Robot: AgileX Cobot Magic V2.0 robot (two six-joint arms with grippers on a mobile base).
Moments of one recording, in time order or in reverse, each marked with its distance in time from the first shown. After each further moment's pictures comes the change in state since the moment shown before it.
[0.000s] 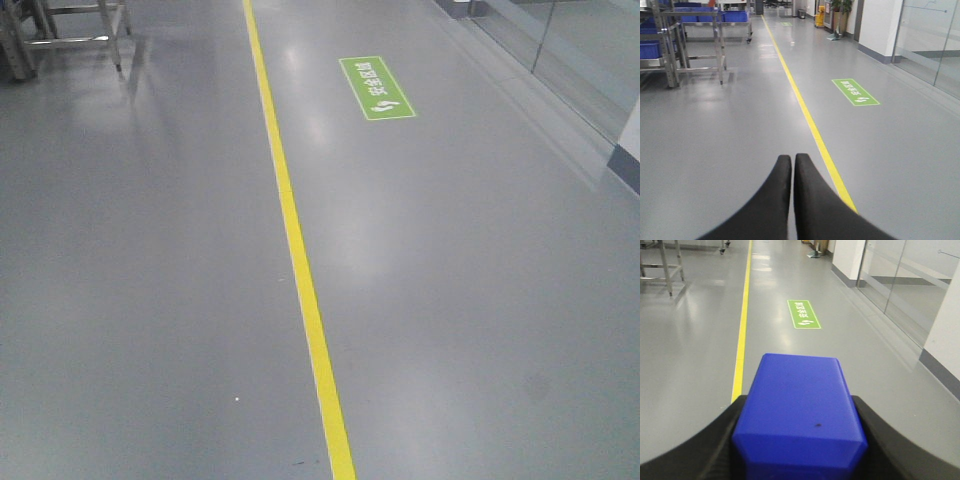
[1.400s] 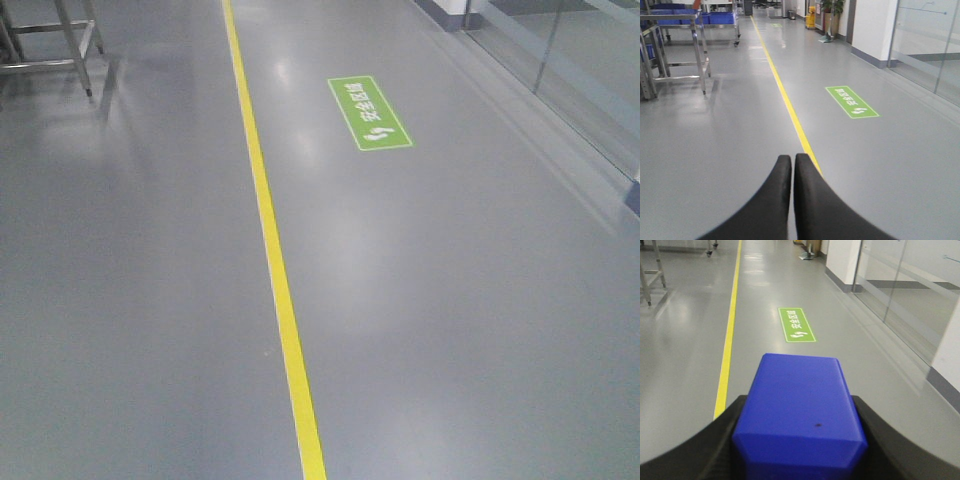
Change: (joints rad) left arm 0.000 0.000 0.000 0.000 0.000 0.000; right arm 0.000 0.000 0.000 0.000 0.001 0.000
